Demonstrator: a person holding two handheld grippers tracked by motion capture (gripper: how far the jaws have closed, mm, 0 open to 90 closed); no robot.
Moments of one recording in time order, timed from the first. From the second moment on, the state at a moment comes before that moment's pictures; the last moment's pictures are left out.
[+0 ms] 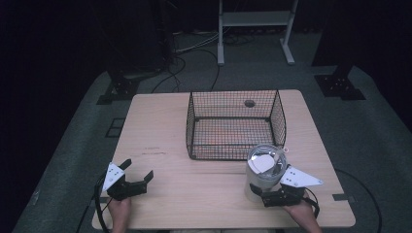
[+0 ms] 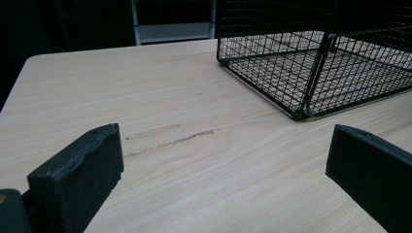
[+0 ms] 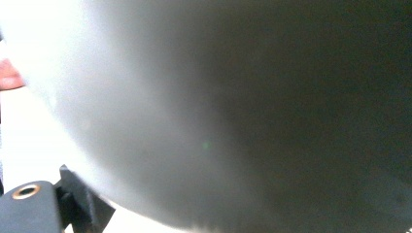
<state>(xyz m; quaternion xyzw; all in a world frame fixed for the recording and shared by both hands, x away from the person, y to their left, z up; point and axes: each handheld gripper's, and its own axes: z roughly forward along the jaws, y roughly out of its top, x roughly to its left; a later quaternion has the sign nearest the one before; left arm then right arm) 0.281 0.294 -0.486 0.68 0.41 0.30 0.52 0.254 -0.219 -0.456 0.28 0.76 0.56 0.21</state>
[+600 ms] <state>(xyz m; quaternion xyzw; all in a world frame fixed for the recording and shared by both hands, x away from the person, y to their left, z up) 0.281 0.294 -0.486 0.68 0.41 0.30 0.52 0.260 -0.209 -0.428 0.24 0.76 0.57 0.20</state>
